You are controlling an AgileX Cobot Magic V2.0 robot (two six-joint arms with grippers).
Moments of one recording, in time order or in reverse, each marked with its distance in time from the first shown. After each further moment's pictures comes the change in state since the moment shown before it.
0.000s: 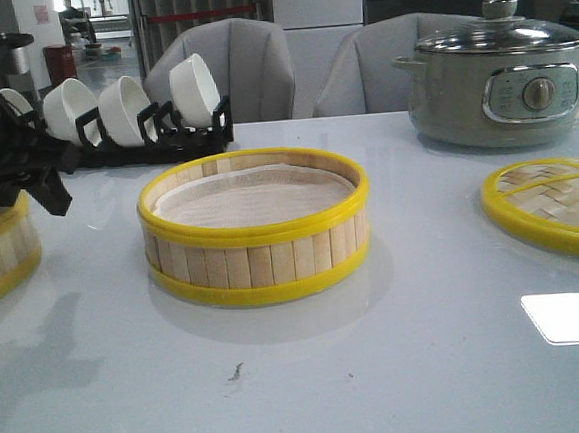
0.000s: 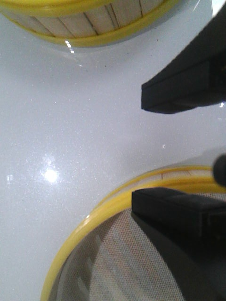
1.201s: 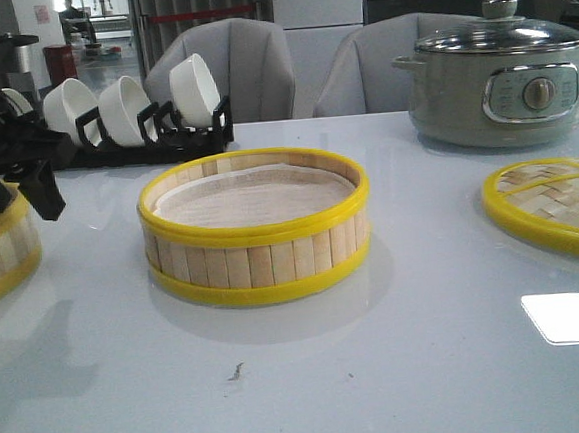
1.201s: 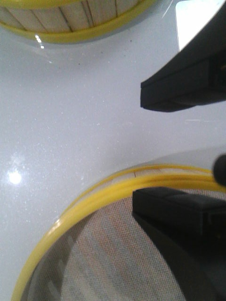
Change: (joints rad) left arm 0.000 0.016 -0.106 0.029 0.220 -0.031; right arm 0.000 0.002 0.000 0.000 0.000 0.000
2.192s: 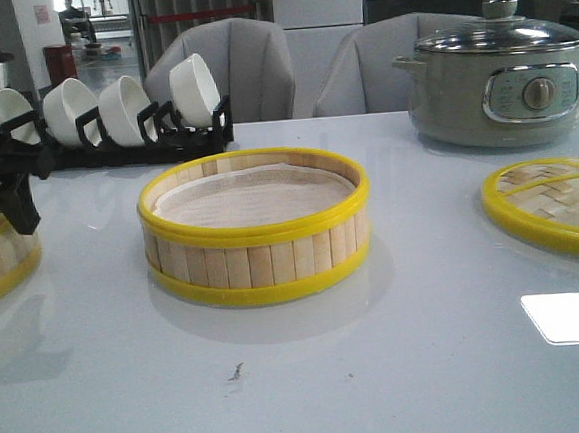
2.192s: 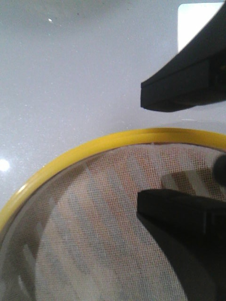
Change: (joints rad) left arm 0.051 0.038 0.000 0.024 0.006 -0.049; right arm 0.000 0.000 0.000 0.000 0.000 0.000
